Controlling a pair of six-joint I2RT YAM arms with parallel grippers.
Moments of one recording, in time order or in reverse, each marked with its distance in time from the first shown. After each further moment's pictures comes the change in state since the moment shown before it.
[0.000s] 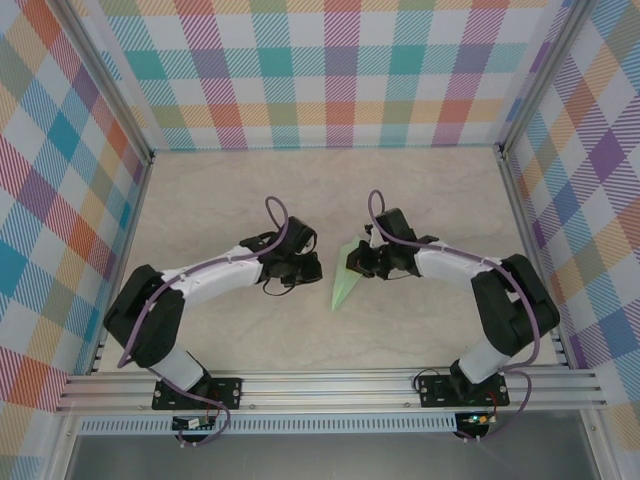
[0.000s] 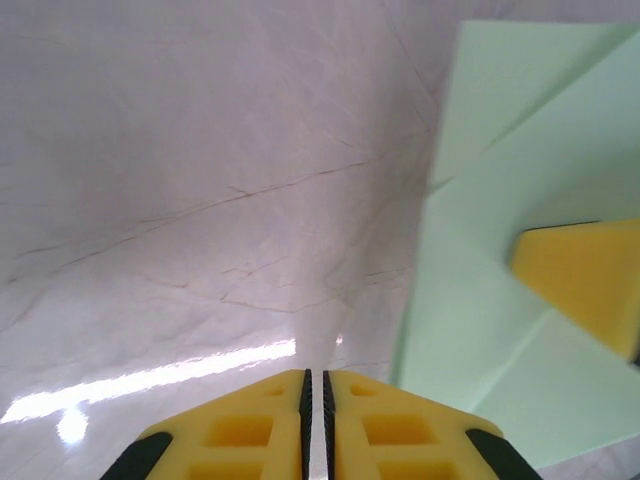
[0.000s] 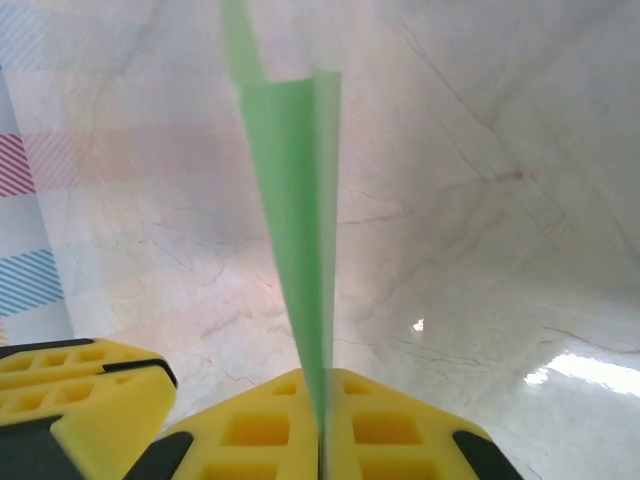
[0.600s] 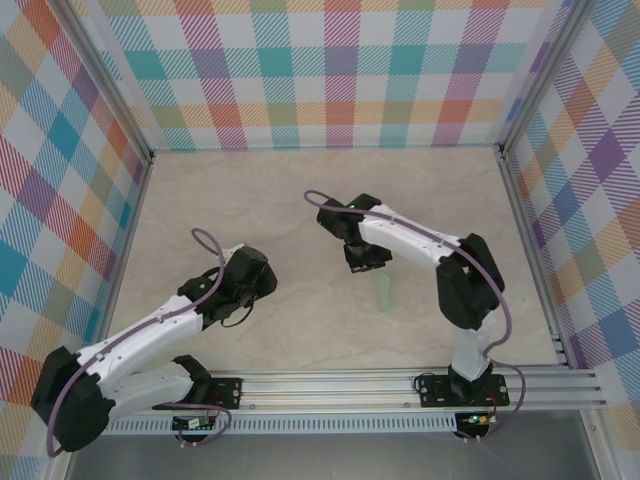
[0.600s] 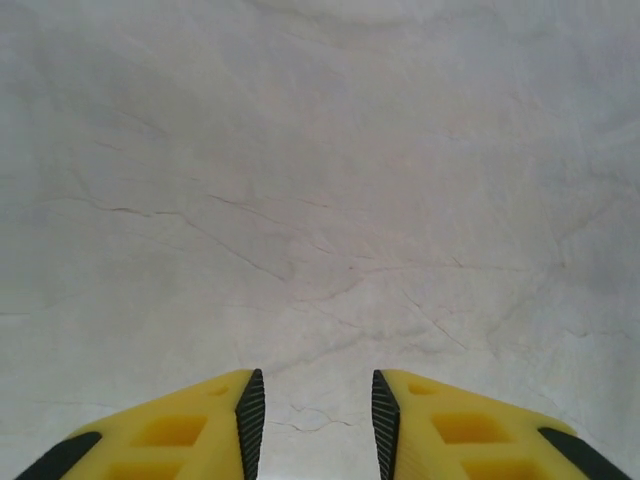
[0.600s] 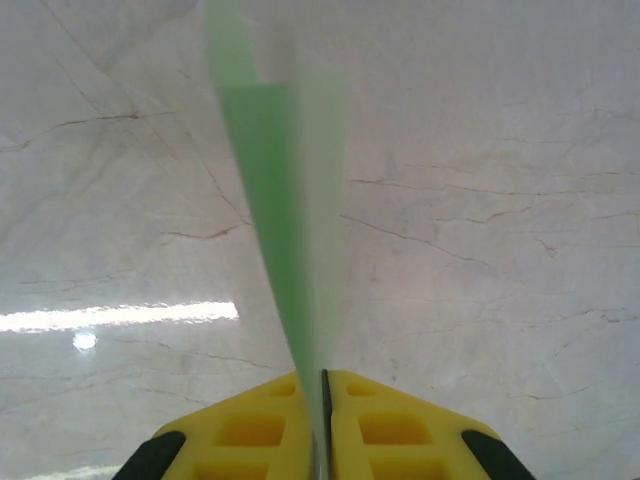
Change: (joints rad) left arm 0.027 -0.563 -0.349 -0.081 -0.383 -0.208; right arm 0.272 0.359 0.703 -1.076 0.831 -0.136
